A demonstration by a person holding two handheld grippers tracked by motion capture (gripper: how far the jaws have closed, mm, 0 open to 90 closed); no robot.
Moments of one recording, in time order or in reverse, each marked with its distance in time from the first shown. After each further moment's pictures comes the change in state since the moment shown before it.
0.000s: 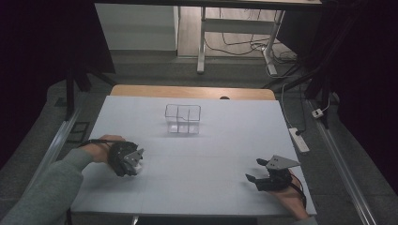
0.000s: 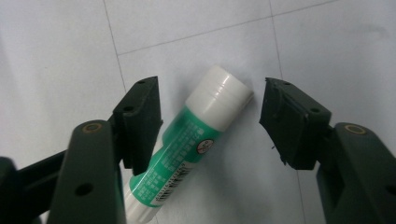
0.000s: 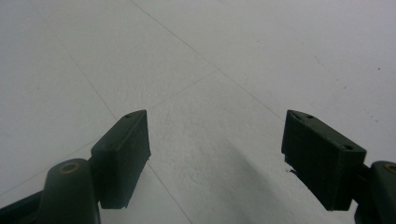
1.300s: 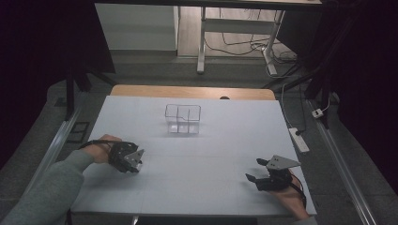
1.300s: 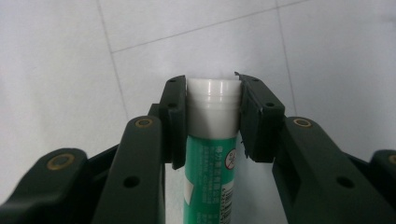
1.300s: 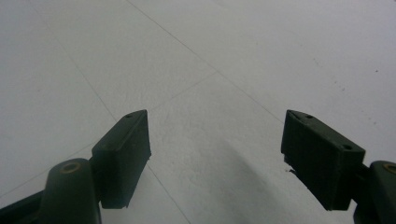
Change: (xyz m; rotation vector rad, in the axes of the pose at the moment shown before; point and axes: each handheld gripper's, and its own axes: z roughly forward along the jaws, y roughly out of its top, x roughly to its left) left arm 0.002 -0.006 0.005 -0.026 0.003 -0.011; right arm 0.000 0.000 0.000 -0.011 0.000 0.001
